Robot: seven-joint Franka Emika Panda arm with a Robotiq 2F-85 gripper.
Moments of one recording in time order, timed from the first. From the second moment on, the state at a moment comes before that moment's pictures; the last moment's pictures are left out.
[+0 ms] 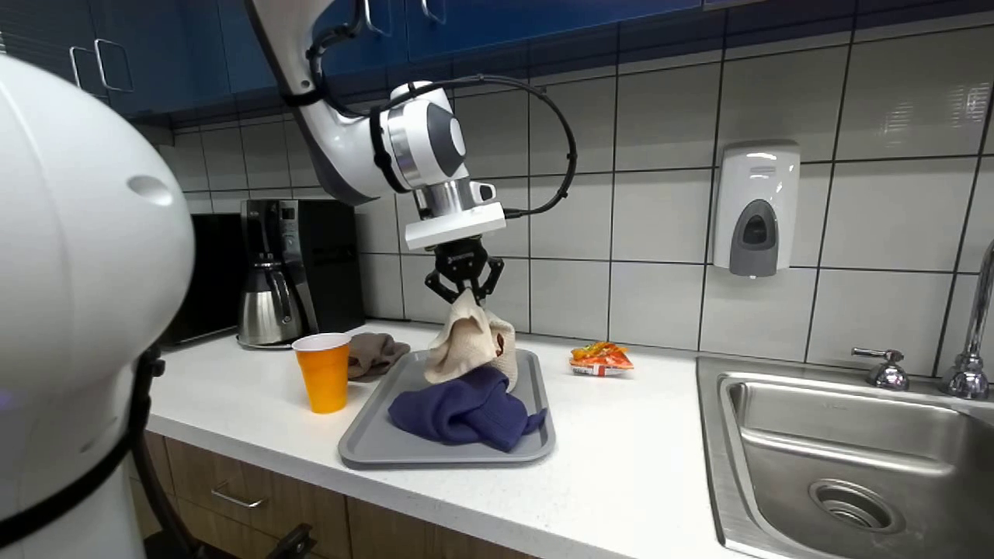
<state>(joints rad) 0.06 0.04 0.02 -2.38 -0.31 2.59 -0.22</state>
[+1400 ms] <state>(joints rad) 0.06 0.26 0.03 -2.25 -0.33 2.59 -0.22</state>
